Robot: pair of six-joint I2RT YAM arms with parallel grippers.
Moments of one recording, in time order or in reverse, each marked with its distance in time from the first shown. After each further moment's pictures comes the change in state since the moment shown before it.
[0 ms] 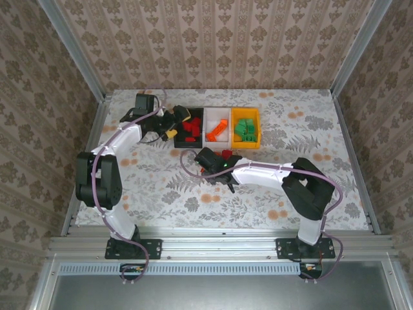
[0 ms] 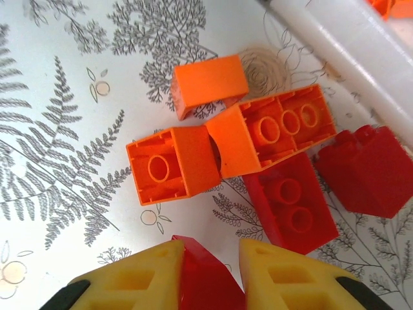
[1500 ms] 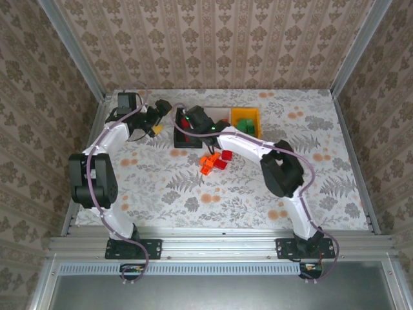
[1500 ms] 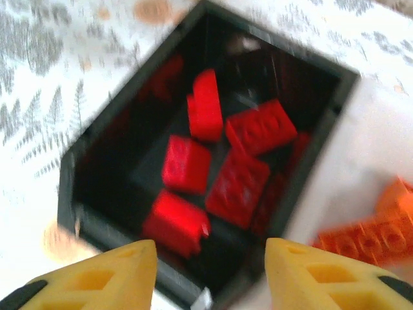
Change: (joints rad) left arm 0.136 -0.007 -0.002 0.041 0.031 -0.040; right arm -0.174 0.308 0.541 0.037 -0.097 0.002
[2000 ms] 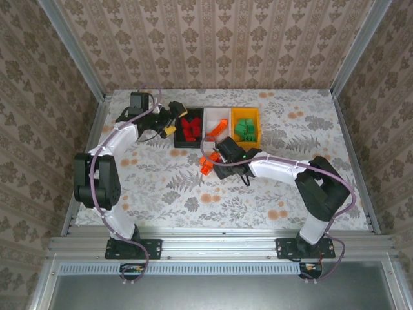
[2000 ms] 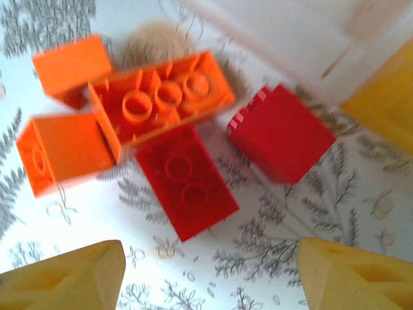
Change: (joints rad) left arm -0.103 -0.002 -0.001 0.013 0.037 -0.010; right arm -0.014 -0.399 -0.665 0.007 -0.066 0.001
